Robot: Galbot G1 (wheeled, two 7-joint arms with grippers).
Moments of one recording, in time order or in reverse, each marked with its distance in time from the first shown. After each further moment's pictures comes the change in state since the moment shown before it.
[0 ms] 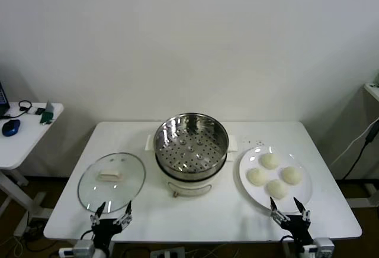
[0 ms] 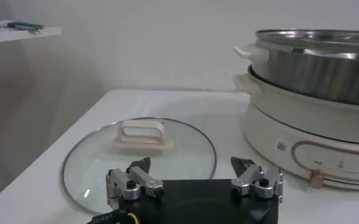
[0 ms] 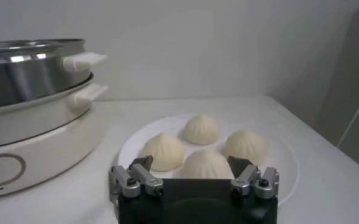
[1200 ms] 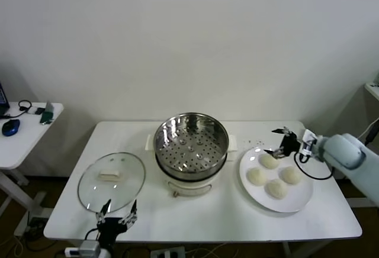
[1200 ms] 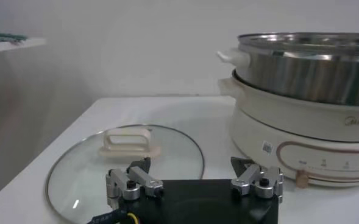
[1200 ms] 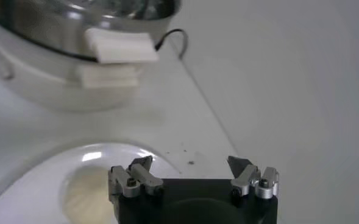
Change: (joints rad) left arm 0.004 0.004 0.031 0.003 0.041 -0.042 0.007; right arm 1.450 -0.677 -1.136 -0.523 -0.081 -0.093 -0.756
